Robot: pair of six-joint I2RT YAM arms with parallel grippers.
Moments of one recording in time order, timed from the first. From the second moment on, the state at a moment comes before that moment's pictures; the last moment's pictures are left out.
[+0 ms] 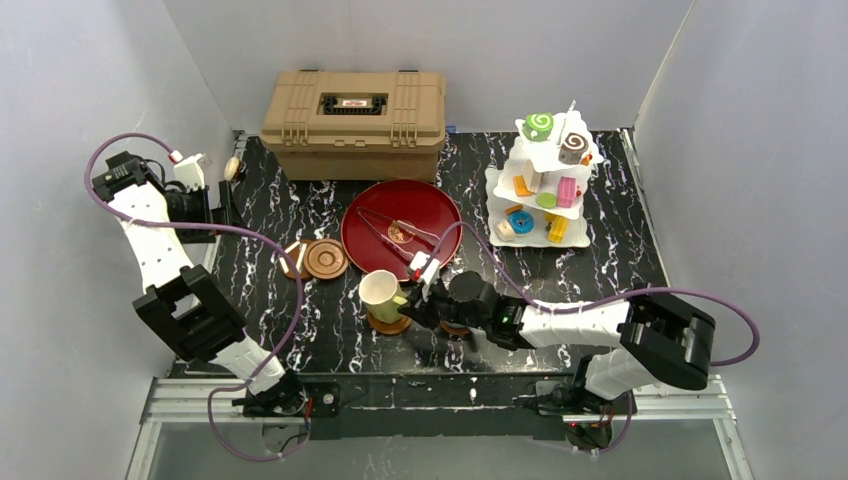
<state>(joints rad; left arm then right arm) 0.63 1.62 1.68 -1.42 0.57 0.54 1.18 1.41 0.59 0.51 -0.04 0.10</state>
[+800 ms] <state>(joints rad) 0.62 1.62 1.68 -1.43 0.58 0.54 1.28 1.33 0.53 0.49 0.15 0.10</state>
